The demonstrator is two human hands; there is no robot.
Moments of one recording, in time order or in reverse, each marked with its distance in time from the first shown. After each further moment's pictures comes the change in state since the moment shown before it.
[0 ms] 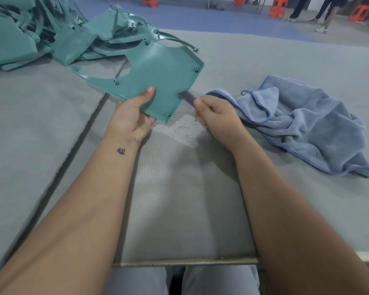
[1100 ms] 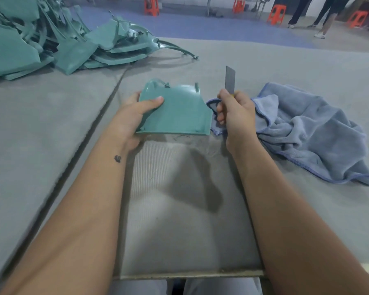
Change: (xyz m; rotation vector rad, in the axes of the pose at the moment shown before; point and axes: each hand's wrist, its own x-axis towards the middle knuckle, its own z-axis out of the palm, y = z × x) left_hand -0.011 0.018 0.010 0.498 -0.064 -0.058; right_hand 0.014 -0.005 -0.012 0.617 0.437 0.293
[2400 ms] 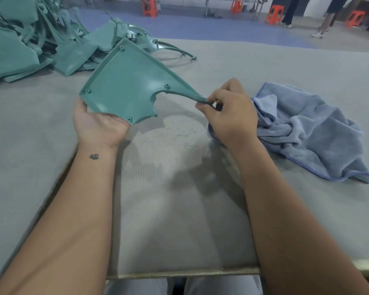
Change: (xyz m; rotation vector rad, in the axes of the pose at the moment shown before) left_hand 0.005 -0.001 -0.042 -0.954 -0.020 0.143; right_hand -0.013 -0.013 -0.002 -0.974 -0.071 -0.590
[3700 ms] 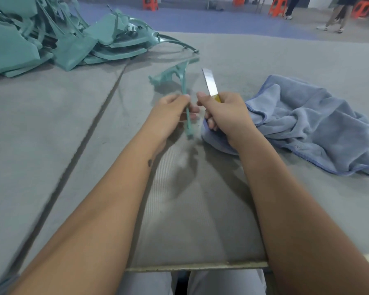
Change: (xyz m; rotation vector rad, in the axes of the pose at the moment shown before) left_hand -0.016 -0.081 0.034 1.253 -0.083 -0.091; right_hand 0.001 -0.004 0.017 0.601 -0.227 0.477
